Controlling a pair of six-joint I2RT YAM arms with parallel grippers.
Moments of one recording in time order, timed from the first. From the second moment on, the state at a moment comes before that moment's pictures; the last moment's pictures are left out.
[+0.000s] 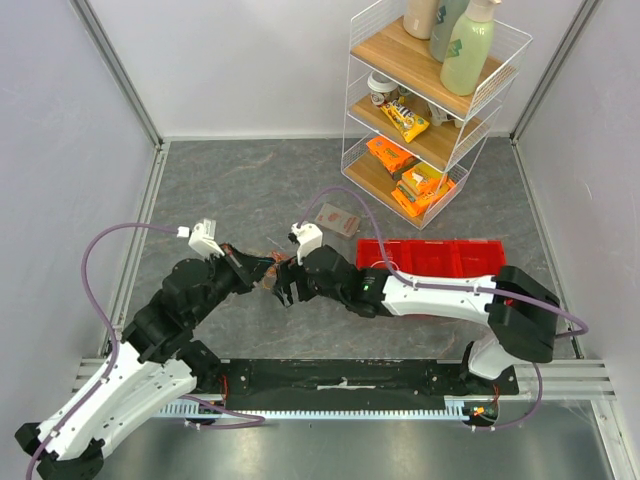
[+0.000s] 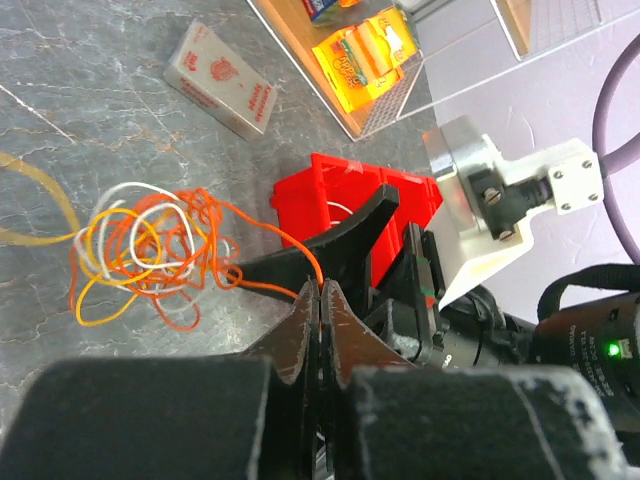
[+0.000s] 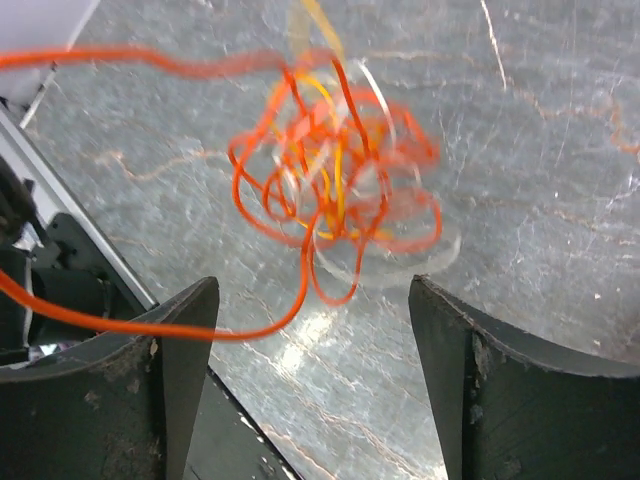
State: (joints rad) left arm -0.70 0.48 0.62 -0.40 -0.15 -0.89; right arm 1.16 1.59 0.99 0.06 0.19 0.53
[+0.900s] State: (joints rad) left arm -0.70 0.52 0.86 -0.52 0.01 -0.68; right arm 1.04 1.31 1.11 -0.10 -0.02 0.46
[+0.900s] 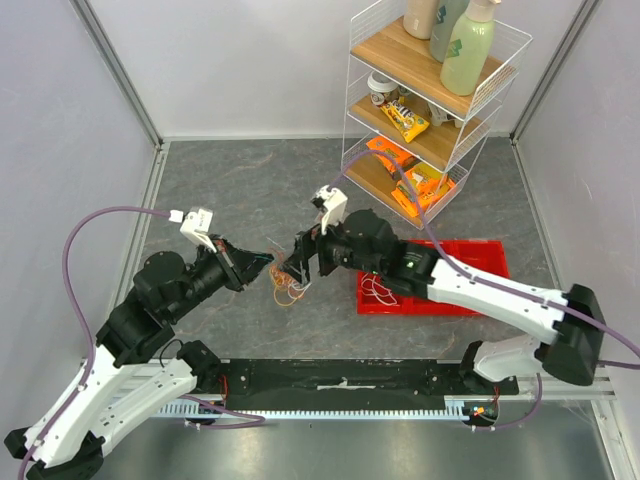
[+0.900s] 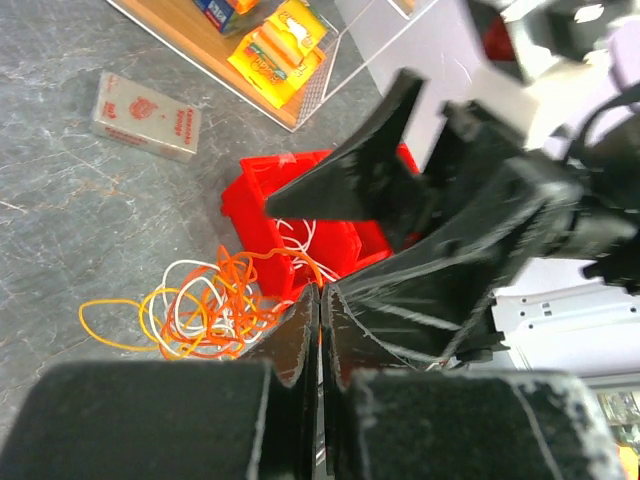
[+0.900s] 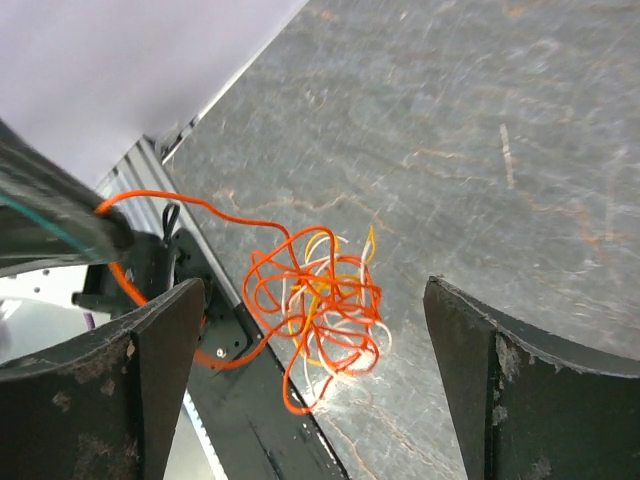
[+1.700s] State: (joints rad) left arm -0.70 0.69 1.47 -0.59 -0.11 -0.57; right arm 0.93 1.88 1.03 0.21 -0.08 0.52
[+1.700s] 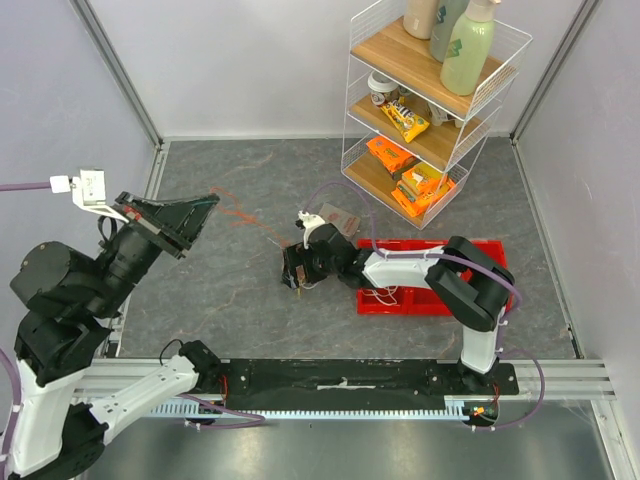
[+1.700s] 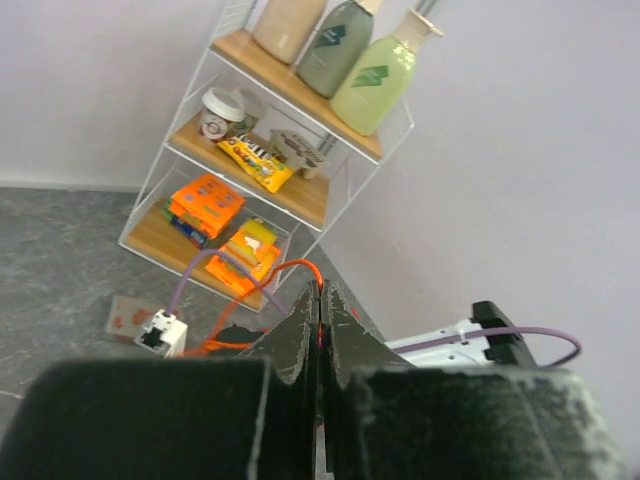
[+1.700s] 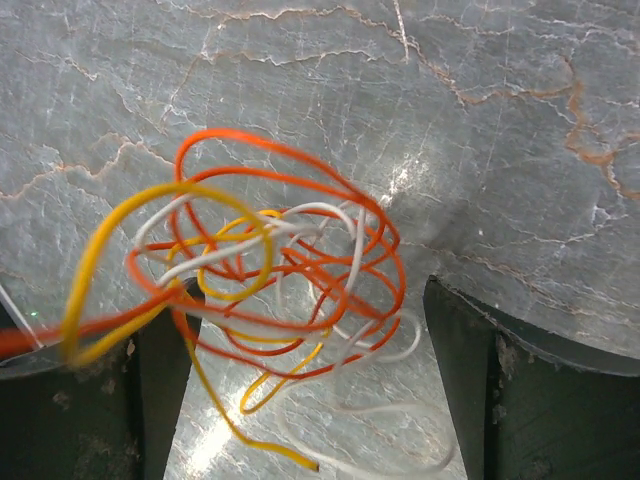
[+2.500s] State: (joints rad) left arm -0.70 0.84 1.94 -0.59 -0.15 -0.50; right arm 0.91 1.88 1.08 0.14 0.05 0.45
